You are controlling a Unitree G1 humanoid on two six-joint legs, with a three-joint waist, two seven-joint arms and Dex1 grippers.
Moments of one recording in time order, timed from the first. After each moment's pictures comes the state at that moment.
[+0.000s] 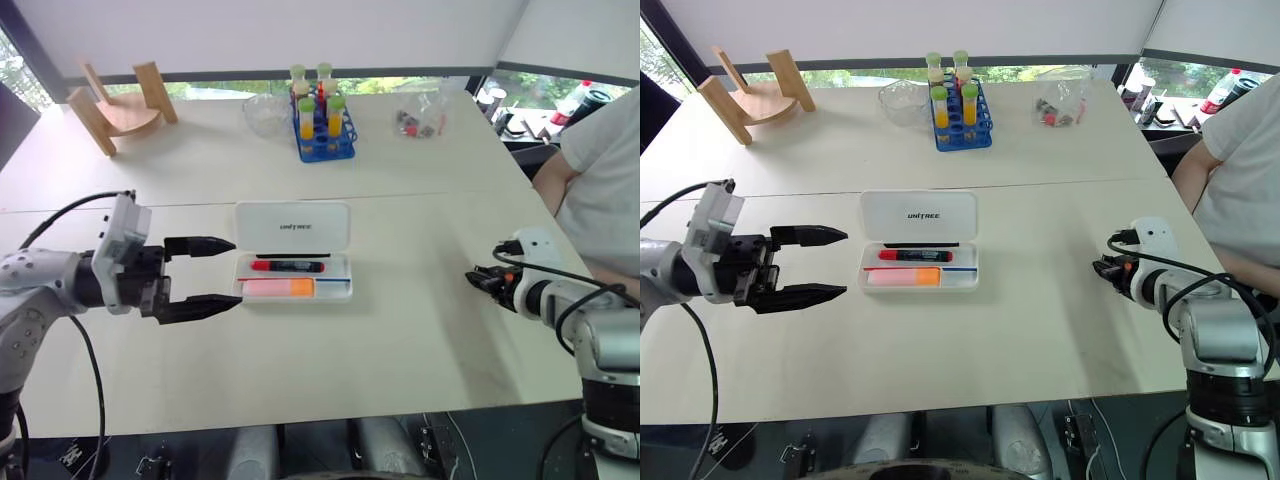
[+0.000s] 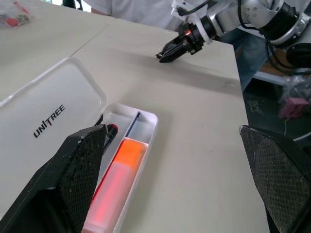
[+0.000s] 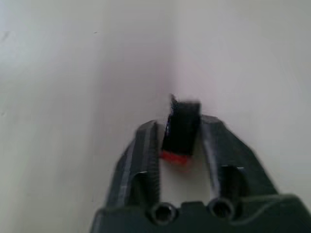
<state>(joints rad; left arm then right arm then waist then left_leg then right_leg) -0.15 0.96 0.31 -0.37 -0.85 0.62 -1.21 -0.19 -0.65 -0.23 -0.30 0.23 1.13 0.48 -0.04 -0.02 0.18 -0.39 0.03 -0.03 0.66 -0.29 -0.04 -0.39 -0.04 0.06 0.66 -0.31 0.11</state>
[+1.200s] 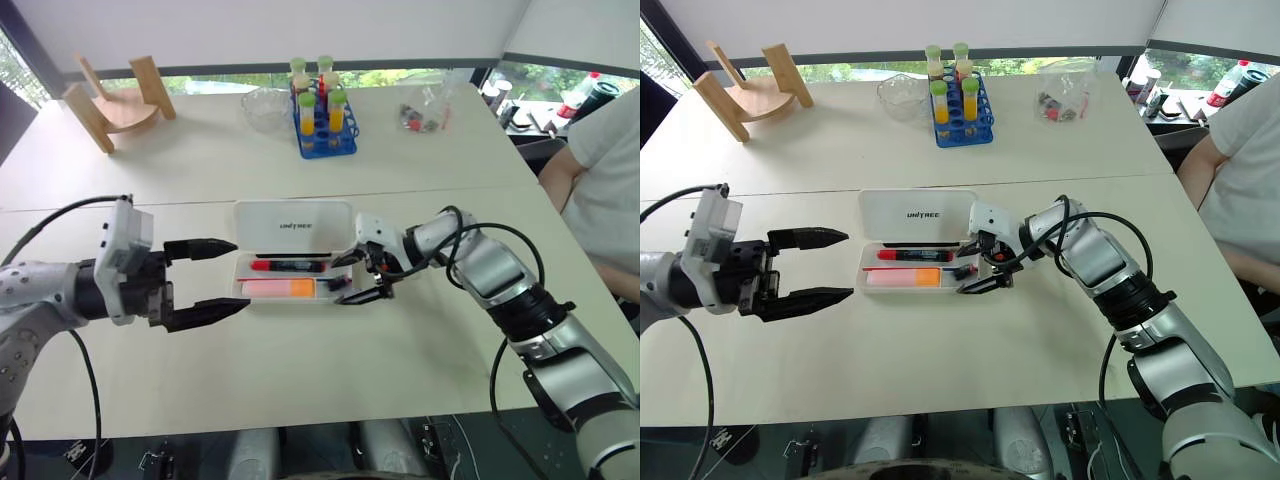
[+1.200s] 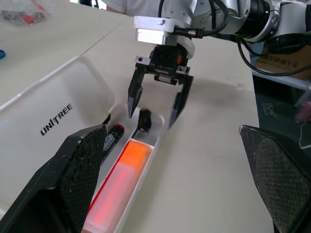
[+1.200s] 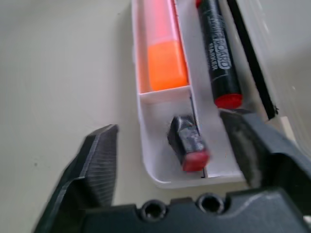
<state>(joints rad) -0.07 0.95 0.38 -0.52 -0.91 0.67 -1.07 -0.77 -0.61 0.47 0.05 0.16 0.51 1.27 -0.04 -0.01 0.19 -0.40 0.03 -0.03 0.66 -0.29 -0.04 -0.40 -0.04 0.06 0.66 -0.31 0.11</state>
